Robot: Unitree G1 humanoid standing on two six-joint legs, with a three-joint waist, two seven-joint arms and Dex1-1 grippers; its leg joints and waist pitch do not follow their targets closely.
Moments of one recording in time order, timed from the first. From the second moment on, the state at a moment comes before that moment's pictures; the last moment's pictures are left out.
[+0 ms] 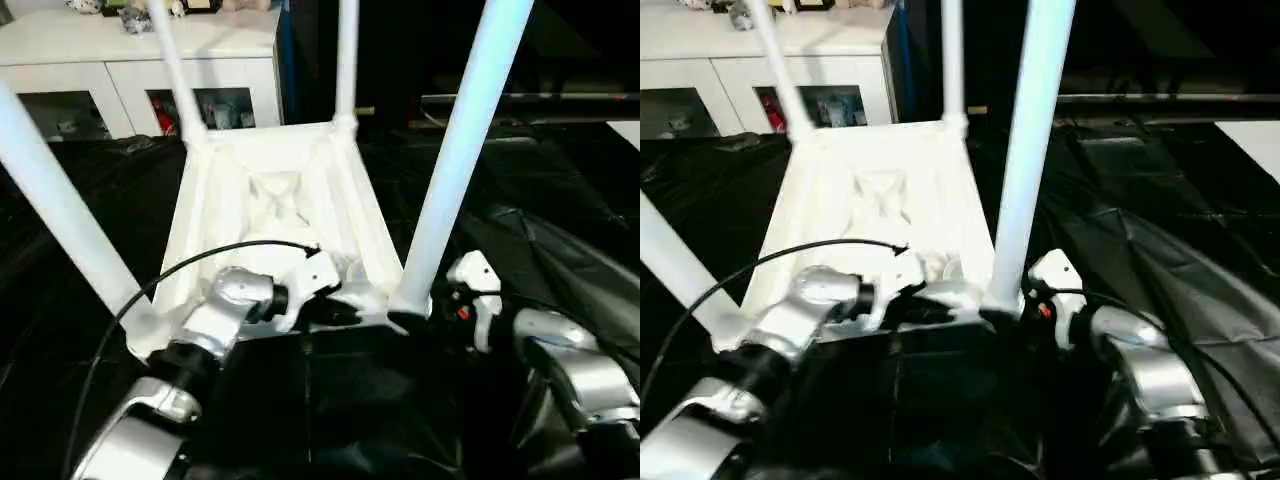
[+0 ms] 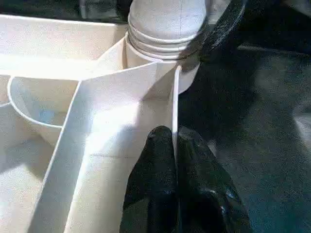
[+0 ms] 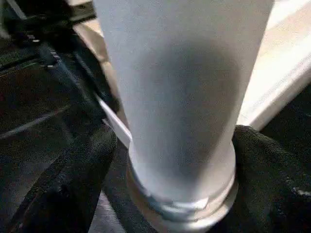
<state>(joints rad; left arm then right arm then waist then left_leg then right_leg) -0.59 0.20 -0.28 0.64 0.05 0.09 -1.21 -0.23 -0.48 0.10 0.20 0.25 0.28 0.99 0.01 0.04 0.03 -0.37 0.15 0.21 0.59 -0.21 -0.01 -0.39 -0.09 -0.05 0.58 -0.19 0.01</state>
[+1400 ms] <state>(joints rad) -0.64 0.02 -0.26 0.71 0.14 0.18 -0.81 -0.30 -0.21 -0.01 0.42 0.14 0.12 0.46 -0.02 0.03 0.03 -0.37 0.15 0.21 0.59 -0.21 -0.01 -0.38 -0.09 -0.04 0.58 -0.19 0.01</state>
